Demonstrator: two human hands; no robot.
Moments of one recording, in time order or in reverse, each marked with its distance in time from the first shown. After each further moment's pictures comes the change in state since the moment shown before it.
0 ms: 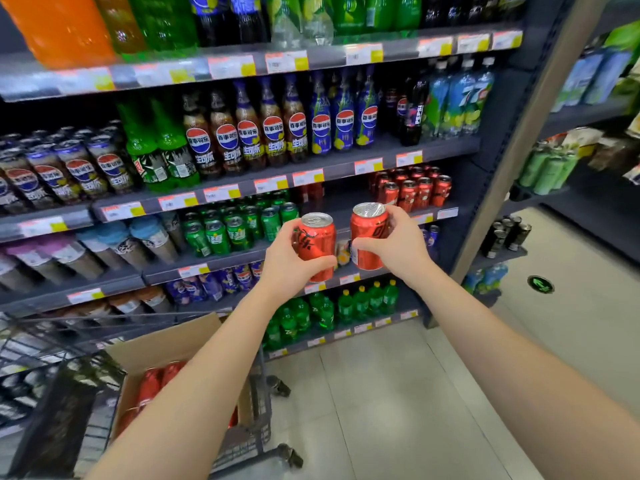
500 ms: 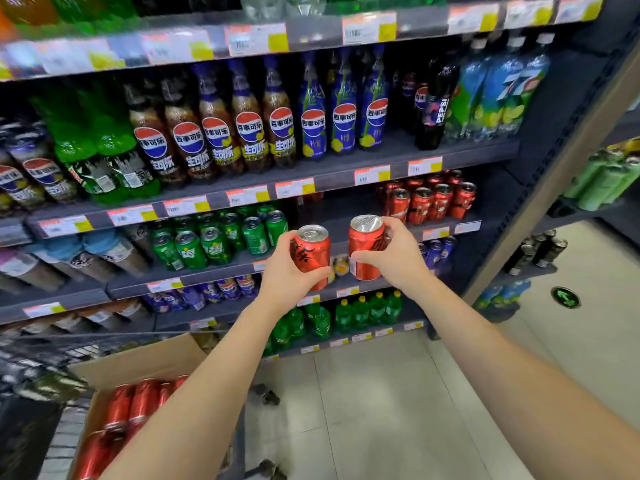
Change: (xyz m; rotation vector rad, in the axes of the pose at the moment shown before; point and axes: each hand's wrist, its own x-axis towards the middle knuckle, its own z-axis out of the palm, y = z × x) left_hand 0.139 -0.048 0.072 0.035 0.048 -0.129; right_hand 0.163 0.081 0.006 0.006 -0.152 0.072
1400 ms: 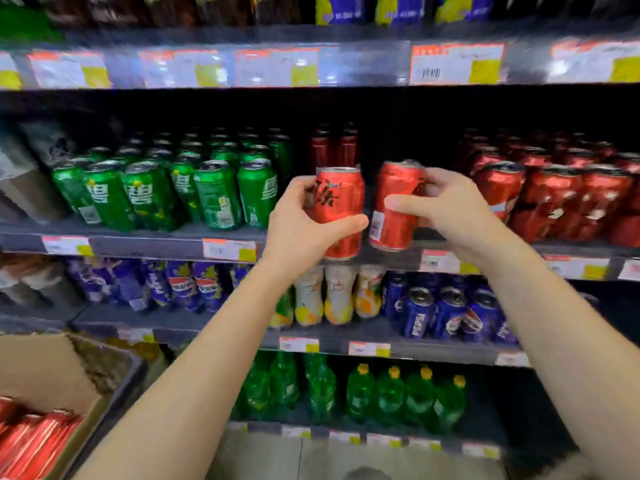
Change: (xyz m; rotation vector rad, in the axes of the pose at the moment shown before) left_hand 0.182 -0.183 0.156 -0.068 0.440 0.228; right_hand 0.243 0.208 0.054 0.209 -0.235 -0.356
